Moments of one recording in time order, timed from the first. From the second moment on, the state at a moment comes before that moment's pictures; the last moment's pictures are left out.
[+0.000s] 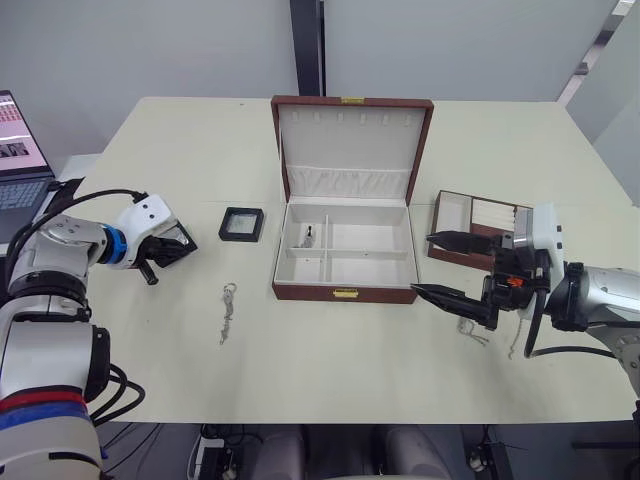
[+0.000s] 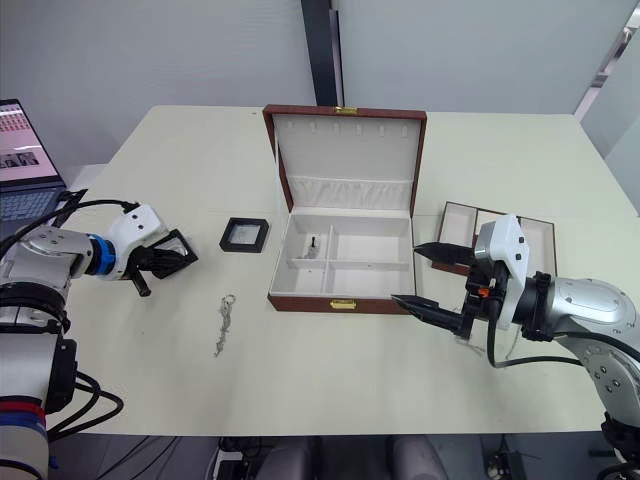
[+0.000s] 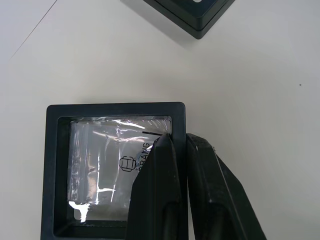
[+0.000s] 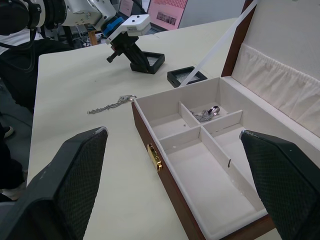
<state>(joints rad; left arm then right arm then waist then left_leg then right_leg) -0.99 0.88 -0.12 1.27 0.18 -0.16 -1.19 -0.21 -0.81 -0.19 -0.61 0.82 0.70 0.83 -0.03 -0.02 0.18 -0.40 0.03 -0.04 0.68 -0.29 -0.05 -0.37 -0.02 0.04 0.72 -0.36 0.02</state>
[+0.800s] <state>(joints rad) -0.80 0.99 -0.11 0.17 -0.11 0.50 -1.52 -0.12 -0.87 -0.34 -0.57 0.81 0.68 0.84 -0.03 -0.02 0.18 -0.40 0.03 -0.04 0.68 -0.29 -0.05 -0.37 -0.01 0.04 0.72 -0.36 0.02</state>
